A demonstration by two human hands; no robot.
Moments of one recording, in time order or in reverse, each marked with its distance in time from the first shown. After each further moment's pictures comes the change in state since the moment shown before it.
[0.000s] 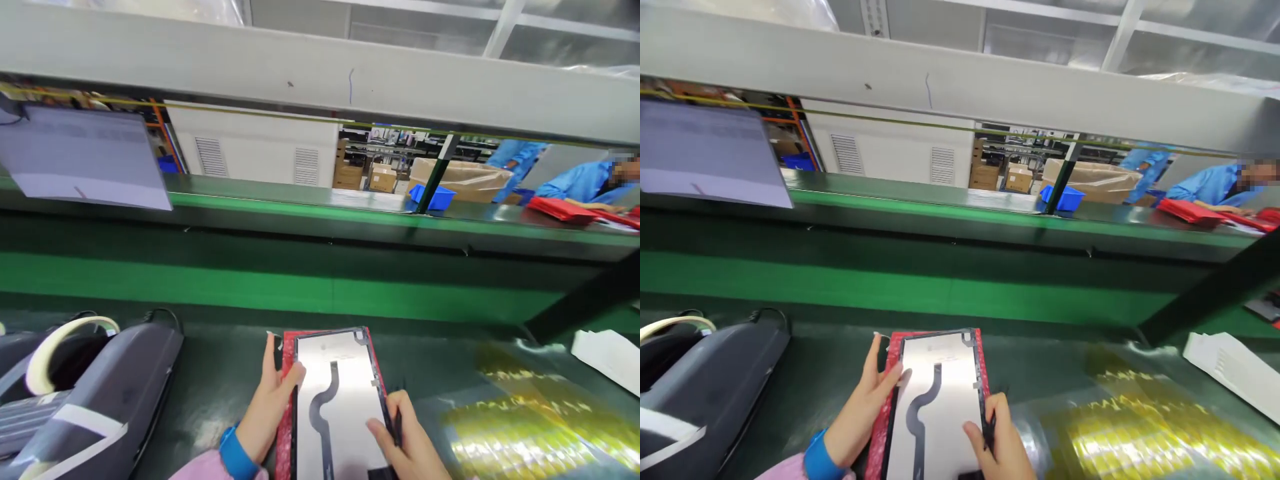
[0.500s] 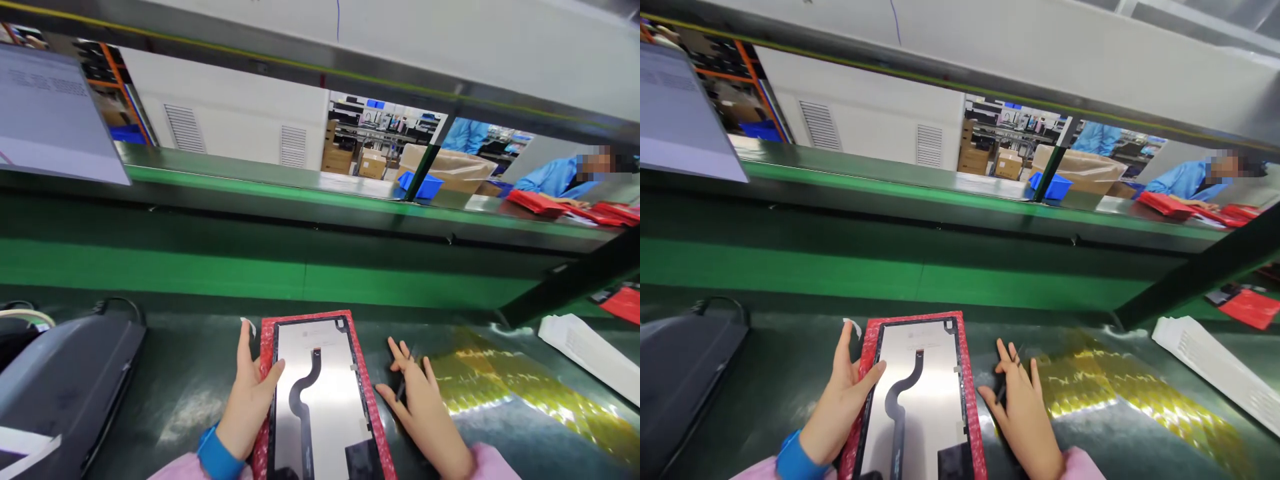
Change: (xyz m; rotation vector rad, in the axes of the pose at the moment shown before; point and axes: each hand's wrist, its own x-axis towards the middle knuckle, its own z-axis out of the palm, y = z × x) left_hand 0.000 -0.002 0.012 -0.016 0.099 0.021; right_hand 0.022 0.025 -0.055 -0.526 0.092 -0.151
